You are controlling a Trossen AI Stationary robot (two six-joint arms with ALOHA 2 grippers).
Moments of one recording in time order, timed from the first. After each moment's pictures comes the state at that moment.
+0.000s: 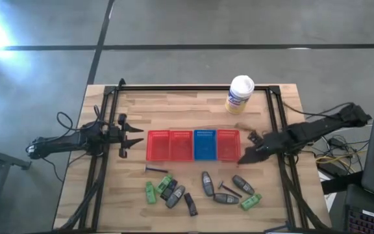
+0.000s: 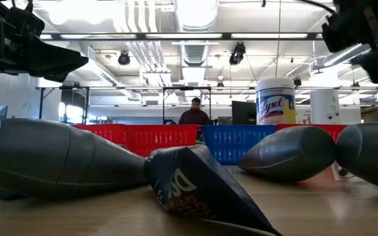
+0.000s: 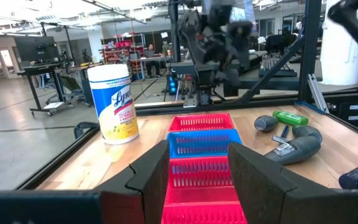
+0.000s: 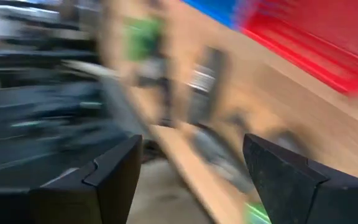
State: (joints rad) left arm 0.10 0.02 0.01 0.02 0.04 0.10; right arm 0.31 0.79 0.55 -0.45 -0.07 1.55
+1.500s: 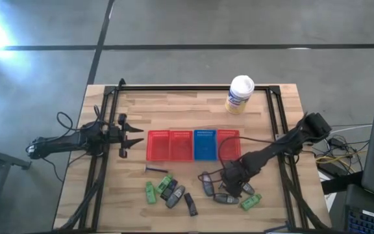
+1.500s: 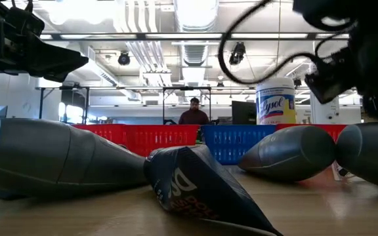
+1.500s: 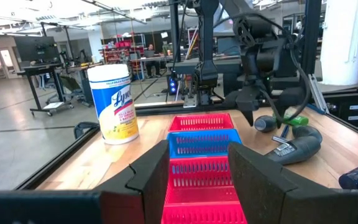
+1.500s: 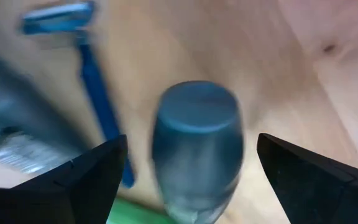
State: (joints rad) left arm 0.10 0.02 0.01 0.02 0.04 0.10; right arm 0.45 1.69 0.94 -0.75 -0.20 1.16
